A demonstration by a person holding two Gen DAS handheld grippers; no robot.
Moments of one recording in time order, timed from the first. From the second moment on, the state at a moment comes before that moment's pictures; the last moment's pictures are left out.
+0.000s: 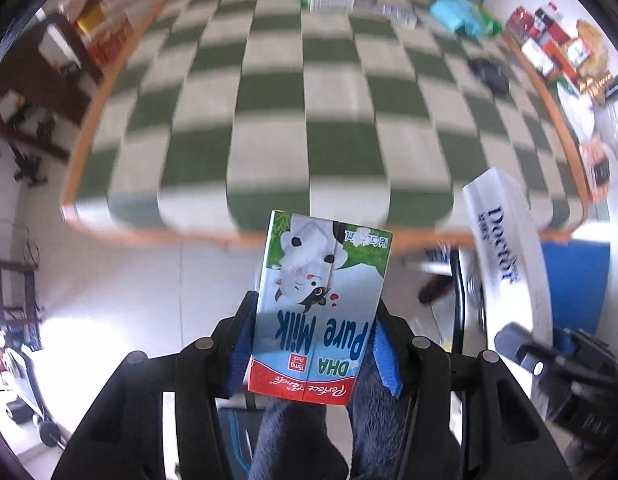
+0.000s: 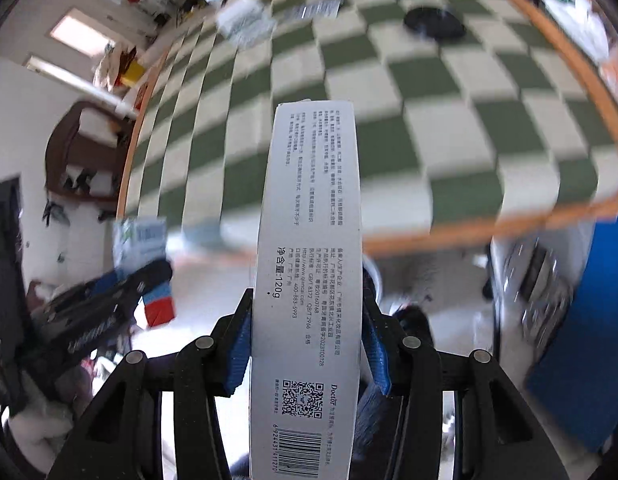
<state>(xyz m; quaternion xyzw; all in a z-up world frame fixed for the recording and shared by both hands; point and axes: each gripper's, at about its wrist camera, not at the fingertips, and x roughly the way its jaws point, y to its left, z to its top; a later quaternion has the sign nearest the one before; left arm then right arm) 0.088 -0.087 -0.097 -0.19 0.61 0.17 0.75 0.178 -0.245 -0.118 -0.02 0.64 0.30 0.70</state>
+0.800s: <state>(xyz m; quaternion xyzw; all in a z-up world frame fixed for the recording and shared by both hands) 0.084 -0.024 -0.486 -0.31 0.70 0.18 0.61 0.151 -0.219 -0.555 -0.05 0.81 0.27 0.52</state>
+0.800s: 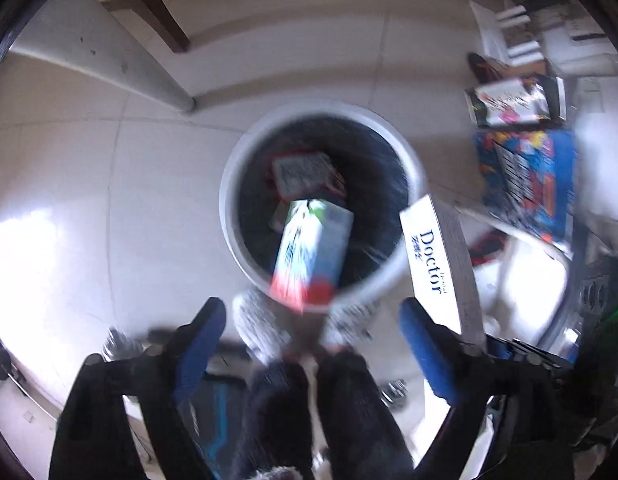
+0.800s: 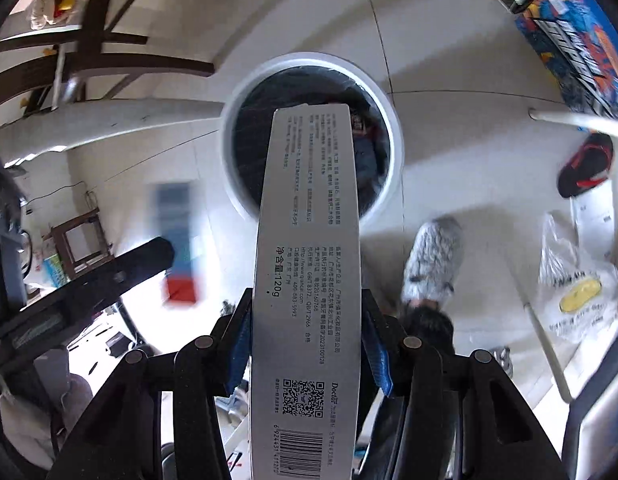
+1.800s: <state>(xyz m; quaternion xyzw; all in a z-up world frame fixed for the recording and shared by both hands) 0.023 -0.026 -0.459 -0.24 0.70 0.23 0.63 0.140 -0.185 -0.532 -0.20 0.71 0.19 0.65</state>
